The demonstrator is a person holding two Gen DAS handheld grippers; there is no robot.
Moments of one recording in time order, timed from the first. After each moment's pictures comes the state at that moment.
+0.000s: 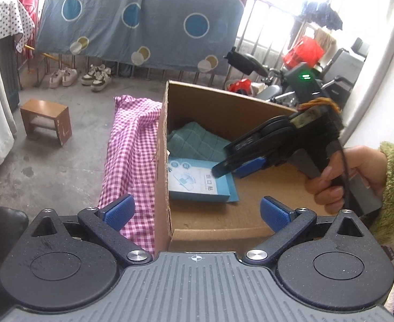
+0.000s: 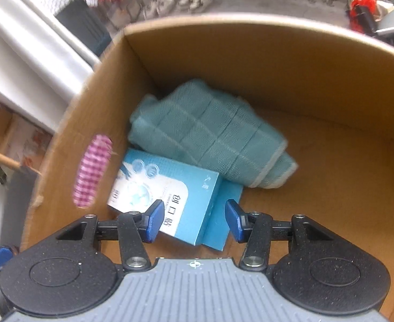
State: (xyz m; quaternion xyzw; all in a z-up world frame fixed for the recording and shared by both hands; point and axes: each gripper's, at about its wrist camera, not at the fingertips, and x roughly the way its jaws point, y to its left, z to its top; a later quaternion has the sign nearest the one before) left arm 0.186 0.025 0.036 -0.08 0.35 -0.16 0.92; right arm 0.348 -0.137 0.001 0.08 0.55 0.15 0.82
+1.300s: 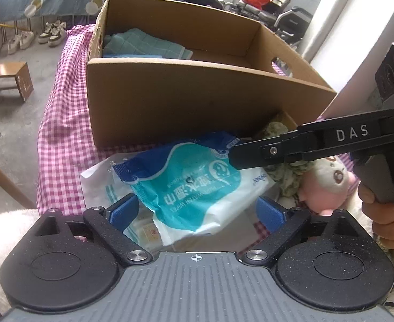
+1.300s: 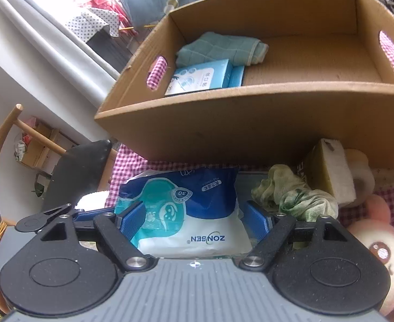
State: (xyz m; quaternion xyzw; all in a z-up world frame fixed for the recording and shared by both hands) left arm 0.108 -0.006 -0.020 -0.03 0.45 -0.25 0.85; right arm 0.119 -0.155 0.001 0.17 0.49 0.16 0.84
